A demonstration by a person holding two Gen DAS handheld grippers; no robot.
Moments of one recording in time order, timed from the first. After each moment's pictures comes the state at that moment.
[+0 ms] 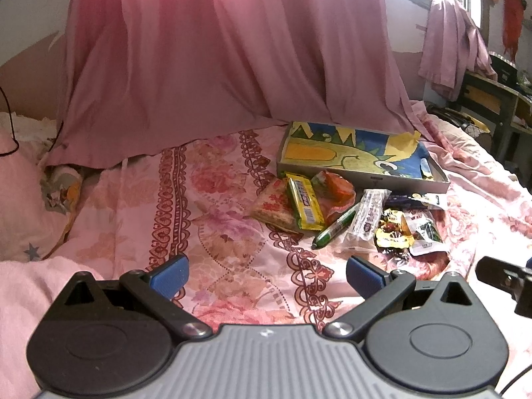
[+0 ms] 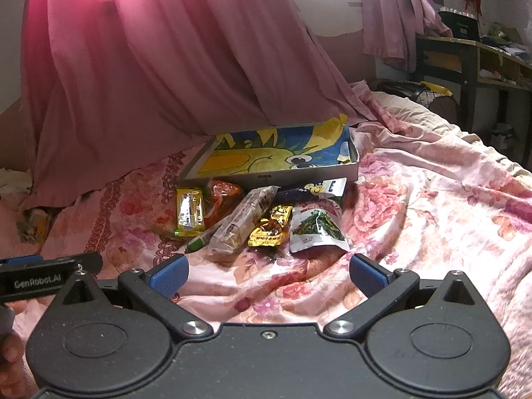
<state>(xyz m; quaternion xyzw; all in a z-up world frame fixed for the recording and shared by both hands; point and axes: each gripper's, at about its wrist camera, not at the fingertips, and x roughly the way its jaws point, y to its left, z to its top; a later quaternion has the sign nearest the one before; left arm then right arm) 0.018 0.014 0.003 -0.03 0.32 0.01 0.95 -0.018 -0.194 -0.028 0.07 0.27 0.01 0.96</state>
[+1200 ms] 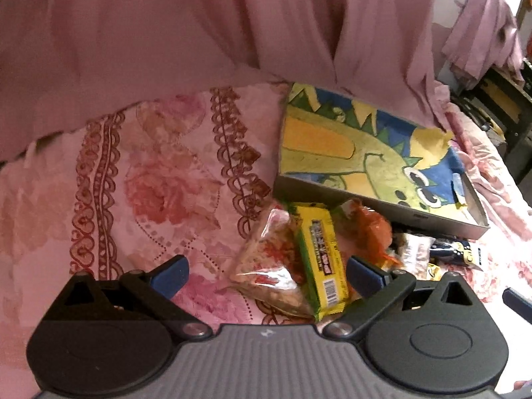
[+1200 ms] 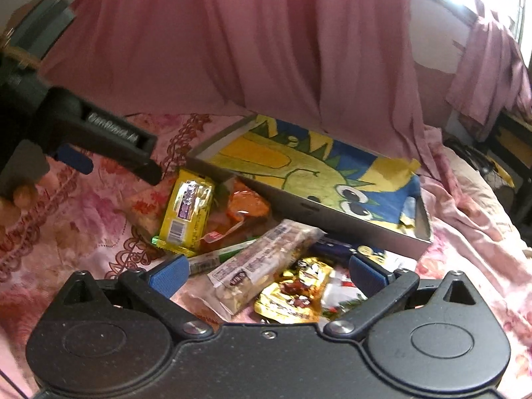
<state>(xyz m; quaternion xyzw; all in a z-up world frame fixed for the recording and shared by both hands) 0.234 0.053 -0.045 -0.09 0.45 -0.06 0.89 0.138 -0.127 -0.069 -0.14 0.30 0.06 0.94</state>
